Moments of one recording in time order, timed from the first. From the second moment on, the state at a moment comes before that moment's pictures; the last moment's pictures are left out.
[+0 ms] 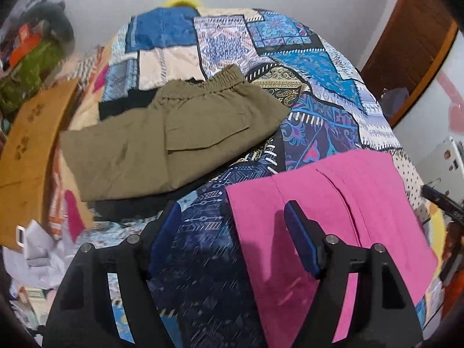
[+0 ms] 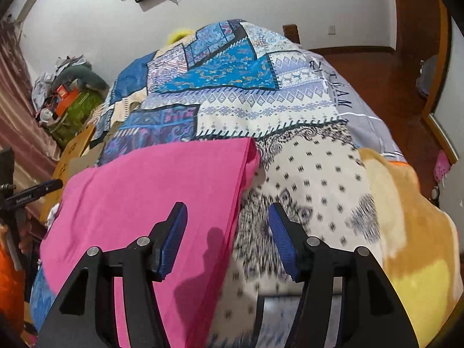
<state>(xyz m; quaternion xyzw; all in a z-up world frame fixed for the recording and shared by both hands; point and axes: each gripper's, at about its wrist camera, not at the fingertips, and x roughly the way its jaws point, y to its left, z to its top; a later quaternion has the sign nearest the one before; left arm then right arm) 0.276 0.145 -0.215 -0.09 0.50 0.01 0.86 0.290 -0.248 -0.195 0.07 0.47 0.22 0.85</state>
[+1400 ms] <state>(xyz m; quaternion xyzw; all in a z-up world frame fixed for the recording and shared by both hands) 0.271 0.094 -0.168 -0.01 0.45 -0.03 0.89 0.308 -0.179 -0.141 -0.04 0.42 0.27 0.86</state>
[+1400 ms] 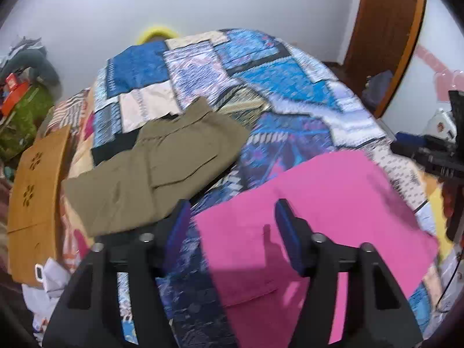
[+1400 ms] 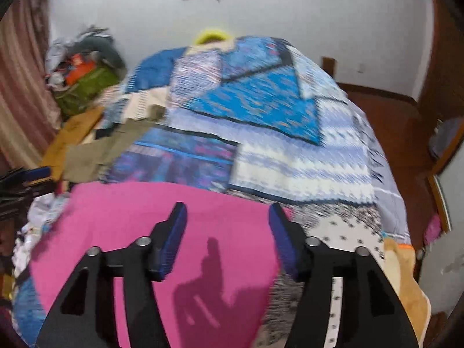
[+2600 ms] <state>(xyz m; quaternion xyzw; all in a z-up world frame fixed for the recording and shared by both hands) 0.218 0.068 -0.214 0.04 0.50 -0.05 0.87 0.232 -0.158 -0.193 -0.09 0.51 0.32 0.79</state>
